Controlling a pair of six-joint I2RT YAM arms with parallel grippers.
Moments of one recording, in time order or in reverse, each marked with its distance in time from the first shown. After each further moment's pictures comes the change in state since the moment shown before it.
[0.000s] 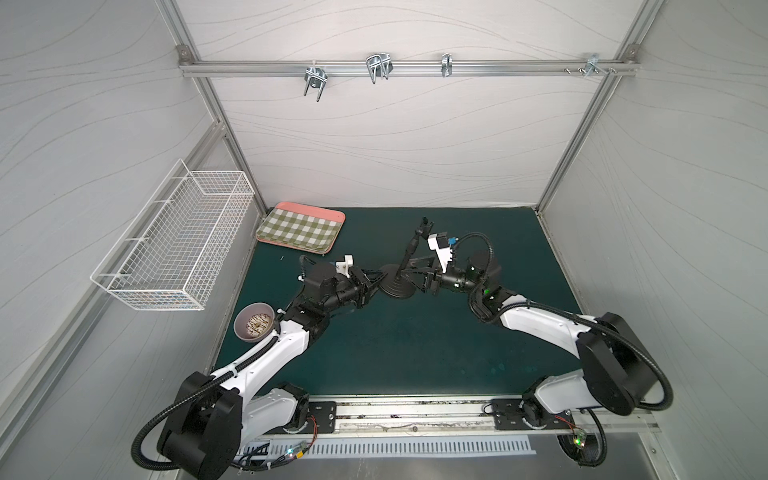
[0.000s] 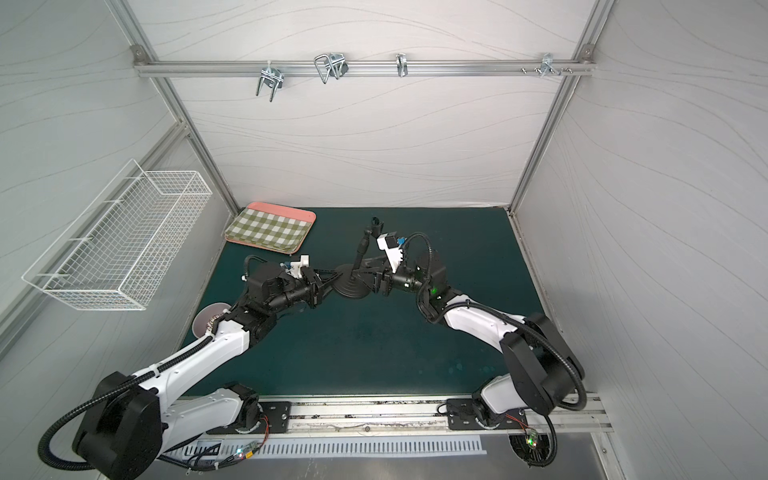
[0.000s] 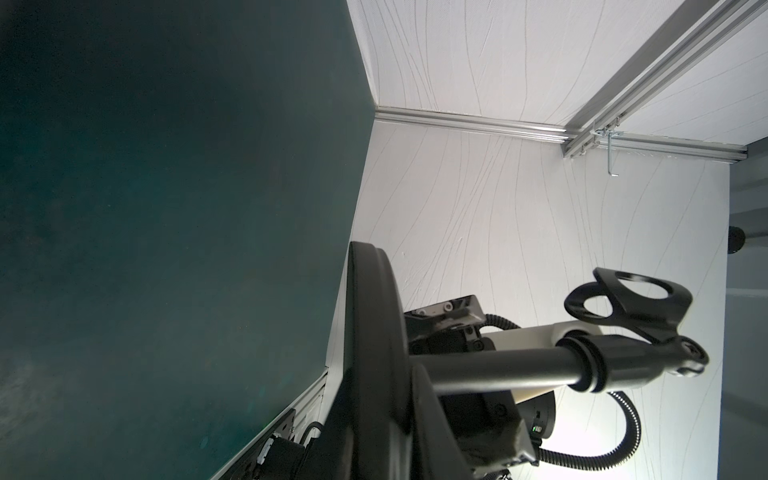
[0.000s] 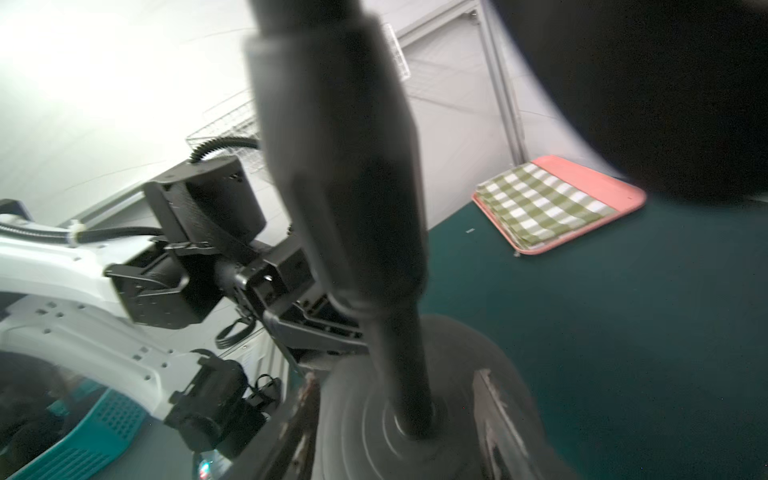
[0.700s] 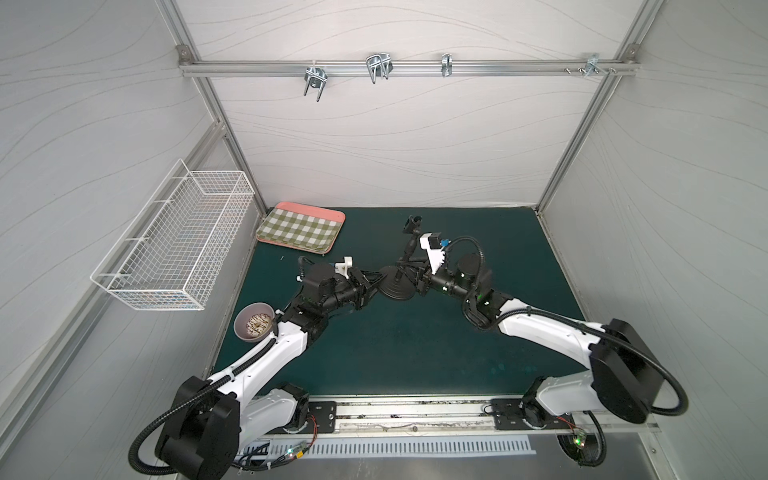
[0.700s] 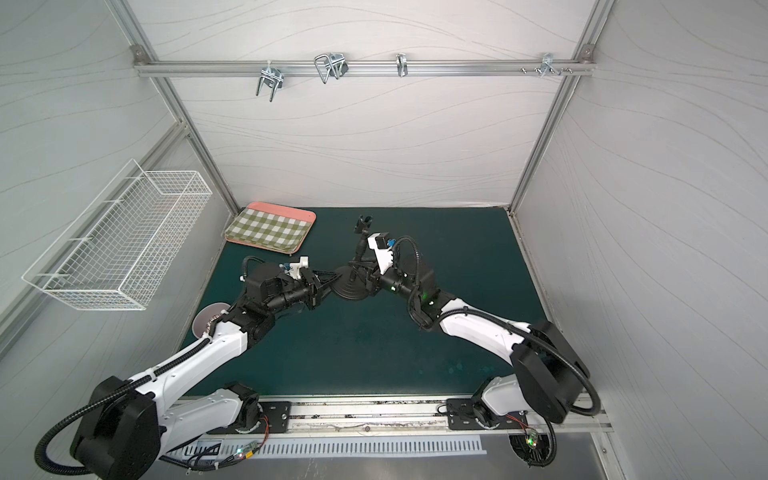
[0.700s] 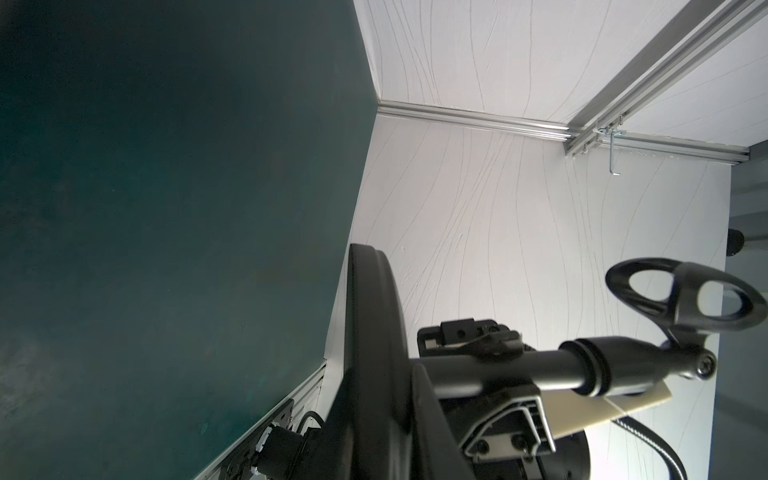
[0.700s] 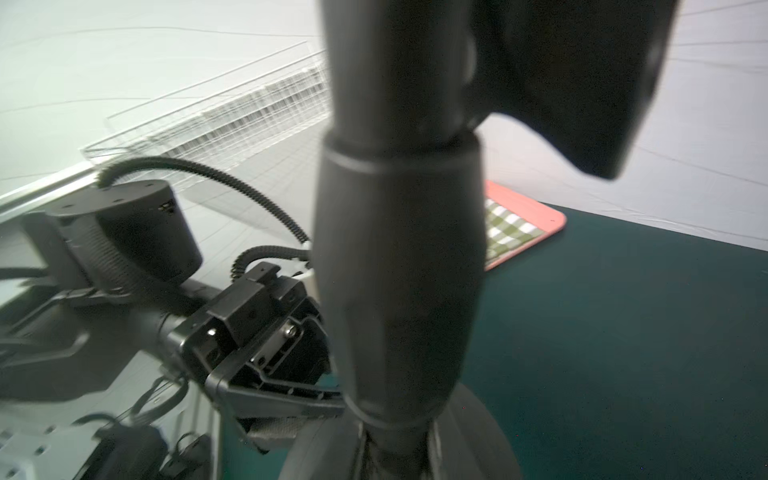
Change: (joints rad) left arm 0.003 -0.021 -0.001 -0.029 0.011 -0.008; right arm 0.213 -0.110 0.031 -0.220 0.537 -0.079
